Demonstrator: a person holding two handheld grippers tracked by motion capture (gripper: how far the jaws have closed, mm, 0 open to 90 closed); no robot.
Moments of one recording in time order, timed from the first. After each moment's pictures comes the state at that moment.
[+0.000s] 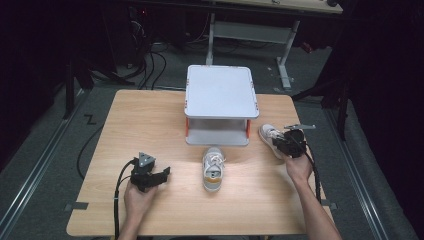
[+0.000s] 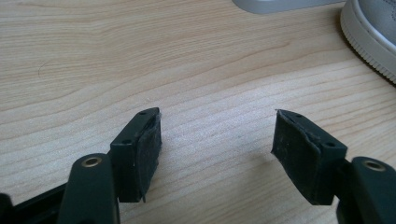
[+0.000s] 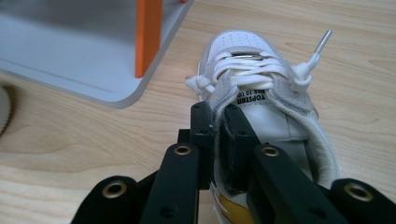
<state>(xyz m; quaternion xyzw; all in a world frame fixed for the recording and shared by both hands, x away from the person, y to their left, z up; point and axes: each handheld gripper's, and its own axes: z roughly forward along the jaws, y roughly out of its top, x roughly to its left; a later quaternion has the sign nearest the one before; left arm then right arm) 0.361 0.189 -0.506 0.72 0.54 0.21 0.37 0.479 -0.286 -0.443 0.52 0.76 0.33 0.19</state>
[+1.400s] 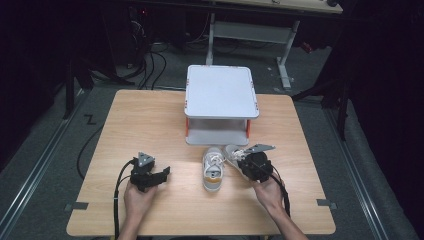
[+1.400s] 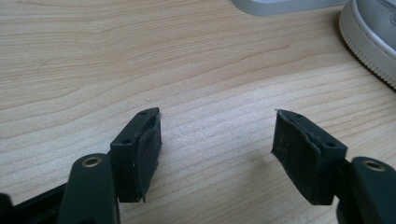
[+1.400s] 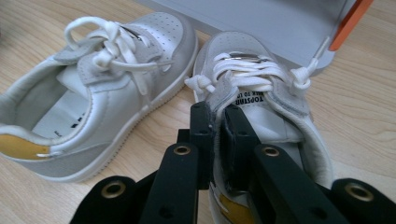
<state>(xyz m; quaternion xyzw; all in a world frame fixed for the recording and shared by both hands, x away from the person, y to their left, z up) 0.361 0.191 -0.506 0.72 0.54 0.20 0.38 0.392 -0.168 -0.438 0.44 0.83 0.31 0.16</state>
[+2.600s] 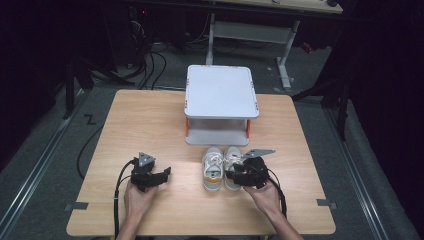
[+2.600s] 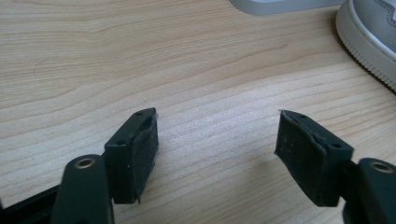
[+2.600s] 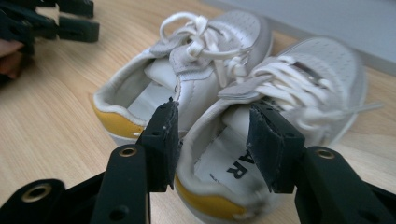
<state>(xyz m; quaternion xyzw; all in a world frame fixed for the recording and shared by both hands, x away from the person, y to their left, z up) 0.361 0.189 -0.506 0.72 0.54 0.20 0.38 0.380 -0.169 -0.442 0.39 0.83 0.38 0.07</state>
